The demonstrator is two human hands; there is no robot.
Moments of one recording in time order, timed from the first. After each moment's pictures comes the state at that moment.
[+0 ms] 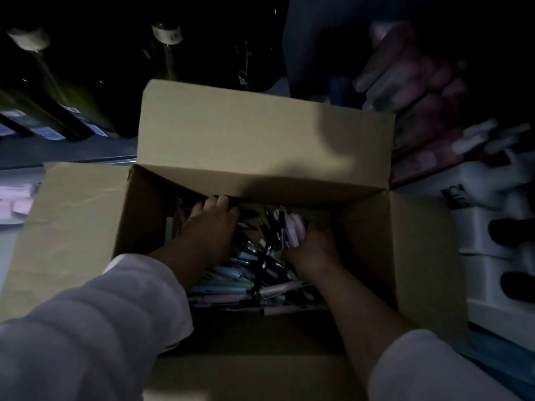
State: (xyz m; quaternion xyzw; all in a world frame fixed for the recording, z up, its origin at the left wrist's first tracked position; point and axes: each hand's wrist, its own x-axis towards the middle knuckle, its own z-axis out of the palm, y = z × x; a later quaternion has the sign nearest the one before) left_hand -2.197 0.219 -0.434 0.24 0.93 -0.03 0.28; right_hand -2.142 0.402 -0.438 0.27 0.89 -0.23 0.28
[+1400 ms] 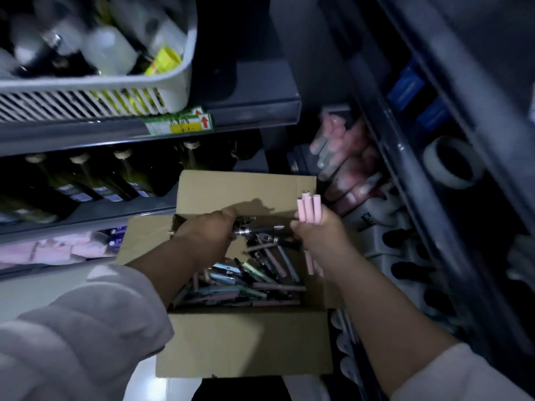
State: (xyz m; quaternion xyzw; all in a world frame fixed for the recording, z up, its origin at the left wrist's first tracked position) left_hand -2.183 0.222 -0.228 0.21 0.95 0.06 0.21; right_hand -2.135 0.416 -0.208 0.29 0.74 -0.60 0.08
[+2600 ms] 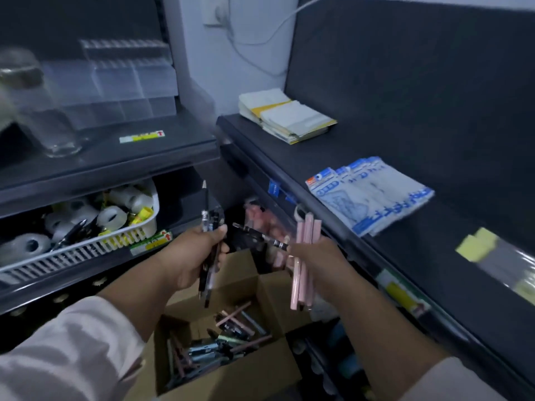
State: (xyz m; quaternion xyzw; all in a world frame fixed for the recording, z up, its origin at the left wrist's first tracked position) left_hand -2.131 0.253 0.023 0.00 0.68 0.65 0.34; right_hand -2.017 0.430 0.017 0.37 0.65 -0.66 -0.09
